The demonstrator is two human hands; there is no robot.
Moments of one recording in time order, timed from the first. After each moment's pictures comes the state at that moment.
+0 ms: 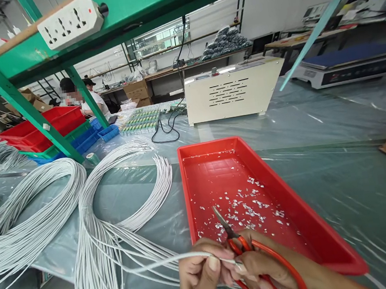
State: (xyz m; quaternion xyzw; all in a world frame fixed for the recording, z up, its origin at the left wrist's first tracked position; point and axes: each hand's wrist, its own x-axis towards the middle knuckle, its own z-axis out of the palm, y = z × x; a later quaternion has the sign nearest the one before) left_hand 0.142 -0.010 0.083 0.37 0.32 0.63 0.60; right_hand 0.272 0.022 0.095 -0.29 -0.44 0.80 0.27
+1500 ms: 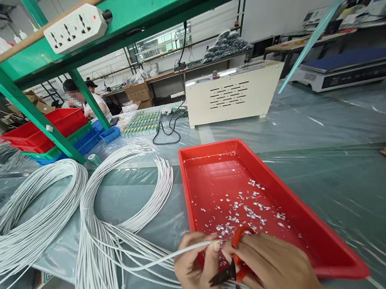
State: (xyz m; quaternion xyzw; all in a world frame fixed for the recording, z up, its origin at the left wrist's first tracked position) left_hand 0.145 0.004 0.070 0.47 0.48 0.67 0.32; right_hand 0.273 0.013 0.093 -0.33 -0.83 -0.11 0.43
